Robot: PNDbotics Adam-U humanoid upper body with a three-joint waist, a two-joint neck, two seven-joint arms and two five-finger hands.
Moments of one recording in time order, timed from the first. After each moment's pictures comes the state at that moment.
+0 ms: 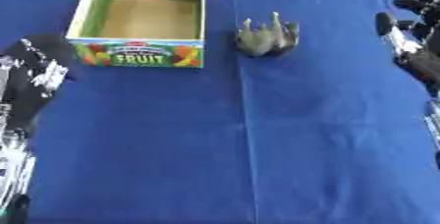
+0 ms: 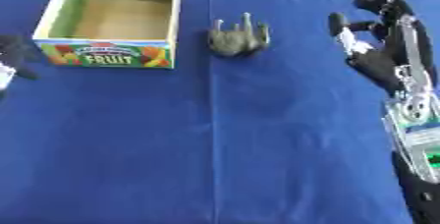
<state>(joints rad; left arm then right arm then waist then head) -0.32 0.25 0.00 -1.80 0.04 0.05 0.05 -0.33 -0.40 -0.07 -1.76 0.07 -0.12 -0.14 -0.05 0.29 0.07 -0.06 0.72</state>
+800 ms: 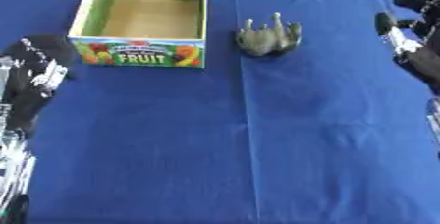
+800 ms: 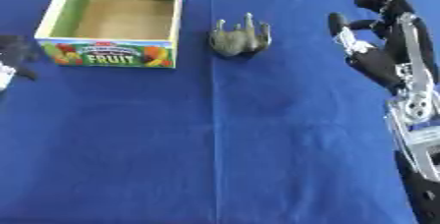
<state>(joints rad) -0.32 0.25 0.00 -1.80 0.04 0.05 0.05 -0.35 -0.46 -0.05 -1.74 0.08 -0.12 -0.12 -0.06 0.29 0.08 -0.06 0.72</state>
